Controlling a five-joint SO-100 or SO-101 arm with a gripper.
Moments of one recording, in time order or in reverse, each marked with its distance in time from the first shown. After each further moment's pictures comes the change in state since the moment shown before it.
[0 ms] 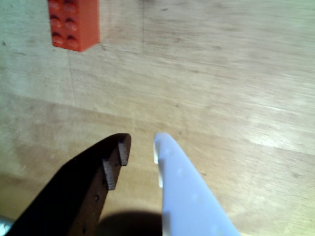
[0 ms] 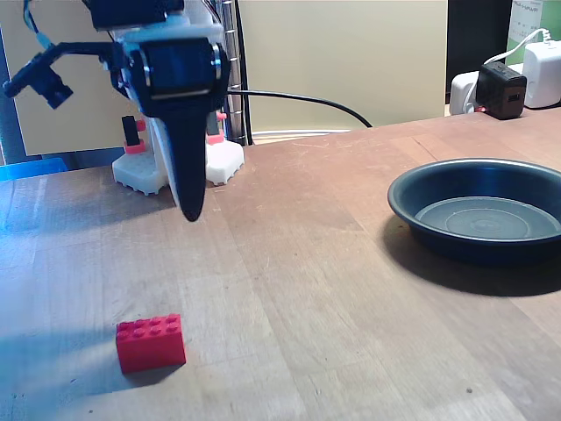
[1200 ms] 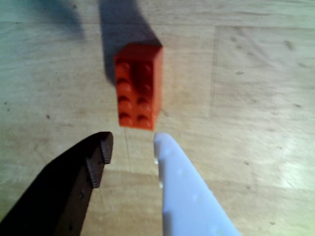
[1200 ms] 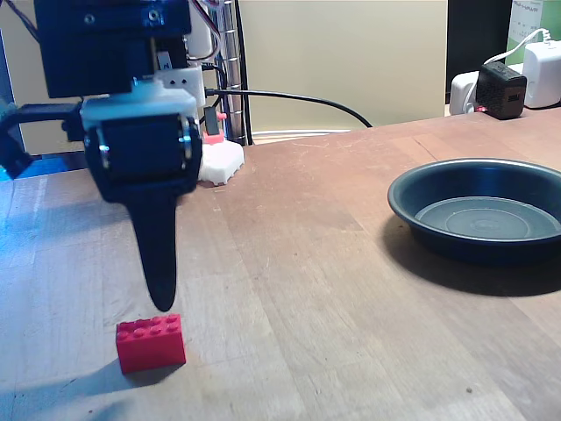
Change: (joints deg) arm 4.9 -26.8 -23.6 -0.2 0.1
